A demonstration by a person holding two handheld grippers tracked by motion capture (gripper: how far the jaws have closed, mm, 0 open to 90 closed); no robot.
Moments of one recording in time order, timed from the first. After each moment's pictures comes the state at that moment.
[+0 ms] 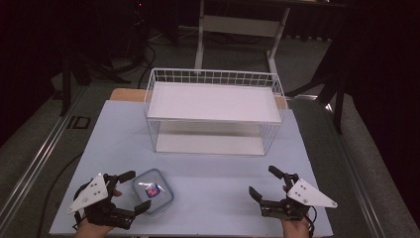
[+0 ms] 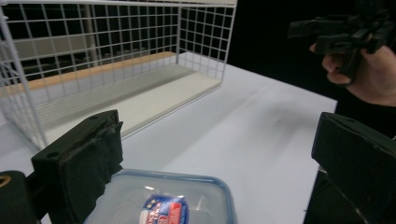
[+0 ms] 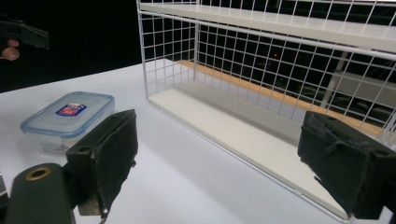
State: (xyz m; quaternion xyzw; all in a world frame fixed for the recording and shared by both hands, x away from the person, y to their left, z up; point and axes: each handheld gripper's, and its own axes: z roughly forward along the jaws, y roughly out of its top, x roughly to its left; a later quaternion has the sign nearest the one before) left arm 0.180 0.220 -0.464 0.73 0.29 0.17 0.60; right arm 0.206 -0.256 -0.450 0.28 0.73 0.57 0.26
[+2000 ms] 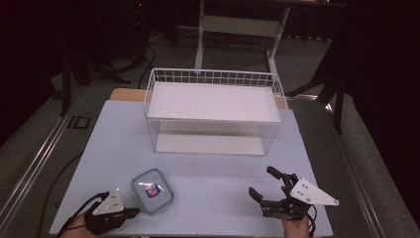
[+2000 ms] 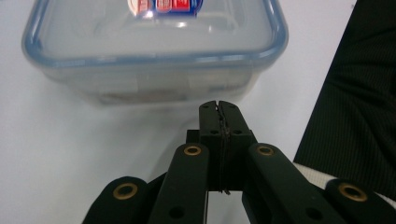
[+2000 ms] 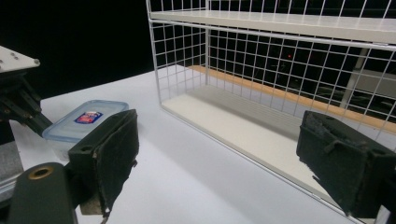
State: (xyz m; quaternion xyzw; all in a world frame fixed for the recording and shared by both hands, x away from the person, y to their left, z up) left arm 0.184 0.233 -0.520 0.89 0.26 0.09 0.36; right arm 0.209 -0.259 -0.453 0.28 0.72 0.60 0.22
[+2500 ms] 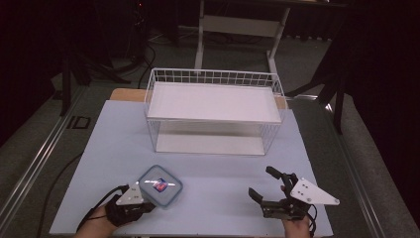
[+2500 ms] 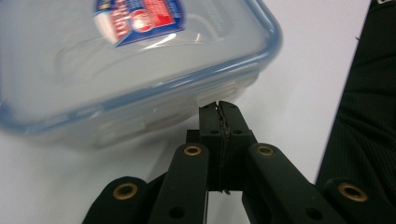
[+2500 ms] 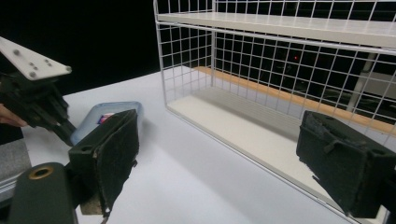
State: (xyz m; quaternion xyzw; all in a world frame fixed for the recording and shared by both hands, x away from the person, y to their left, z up) left arm 0.208 0.189 -0.523 0.90 0.25 0.08 0.35; right arm 0.209 -0.258 -0.450 0.27 0.72 0.60 0.22
